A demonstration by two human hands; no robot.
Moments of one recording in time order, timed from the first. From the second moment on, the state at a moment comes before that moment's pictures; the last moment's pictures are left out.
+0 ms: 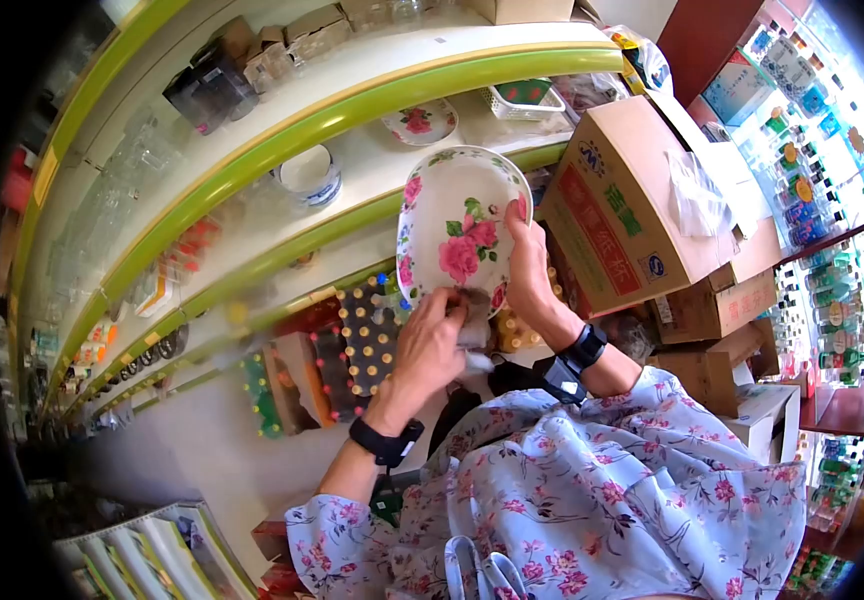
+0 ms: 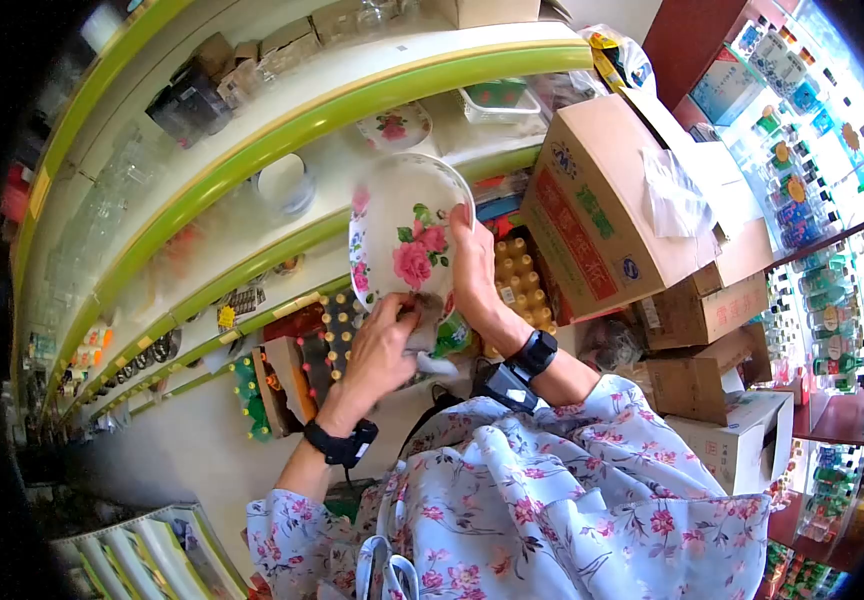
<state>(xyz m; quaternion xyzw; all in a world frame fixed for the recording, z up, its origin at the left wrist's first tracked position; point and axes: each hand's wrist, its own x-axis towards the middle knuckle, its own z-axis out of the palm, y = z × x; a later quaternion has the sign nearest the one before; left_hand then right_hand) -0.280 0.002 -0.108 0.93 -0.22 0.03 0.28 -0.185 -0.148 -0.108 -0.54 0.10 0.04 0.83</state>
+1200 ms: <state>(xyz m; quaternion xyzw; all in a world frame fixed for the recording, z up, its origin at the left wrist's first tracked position) -0.260 0.079 -0.119 0.46 0.31 0.13 0.82 -0.202 -0.172 -0.116 -0.52 0.08 0.11 0.85</state>
